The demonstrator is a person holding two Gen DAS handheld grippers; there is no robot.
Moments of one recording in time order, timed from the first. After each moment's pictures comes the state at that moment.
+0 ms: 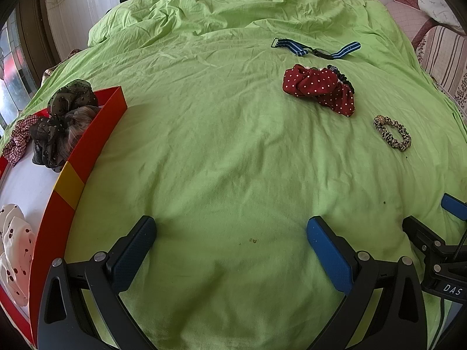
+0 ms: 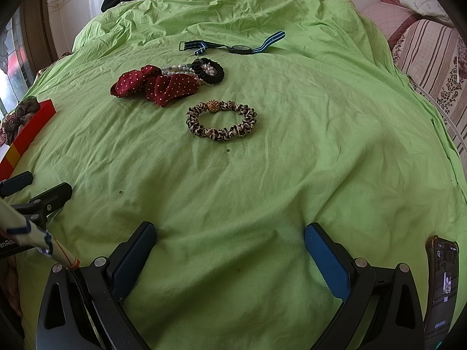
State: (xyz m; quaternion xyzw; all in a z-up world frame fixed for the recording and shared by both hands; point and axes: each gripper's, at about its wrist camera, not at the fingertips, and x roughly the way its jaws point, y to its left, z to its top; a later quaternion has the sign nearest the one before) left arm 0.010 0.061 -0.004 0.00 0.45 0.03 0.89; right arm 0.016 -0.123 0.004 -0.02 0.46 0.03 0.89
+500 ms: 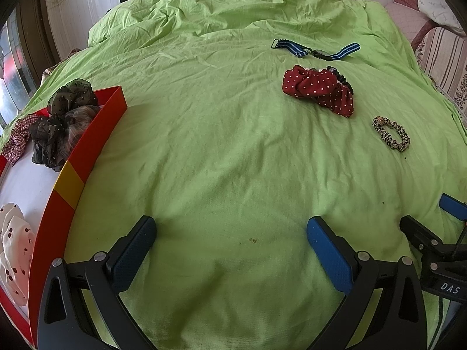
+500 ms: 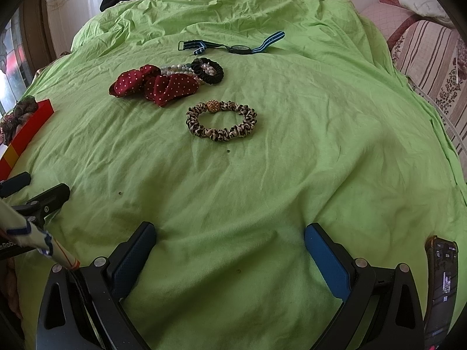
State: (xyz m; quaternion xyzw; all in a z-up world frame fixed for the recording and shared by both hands) left arm 0.009 0.060 -0.004 0.00 0.45 0.03 0.89; right arm 0.019 -0.119 0.003 -0.02 0.46 0.03 0.88
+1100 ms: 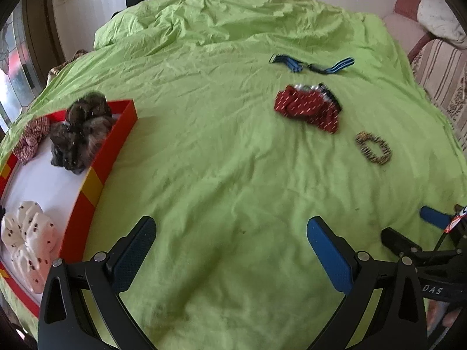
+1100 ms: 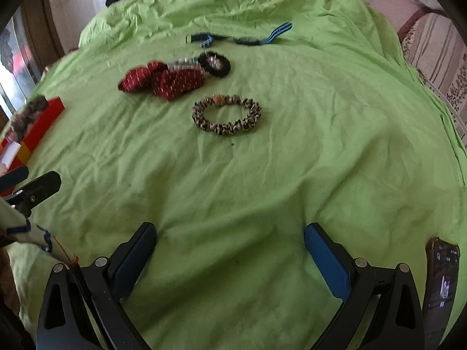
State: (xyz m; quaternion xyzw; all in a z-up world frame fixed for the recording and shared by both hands) left arm -0.003 0.055 0.034 -0.01 0.44 0.03 0.90; right arm 0.015 -0.130 0.012 0.00 0.48 0.06 0.87
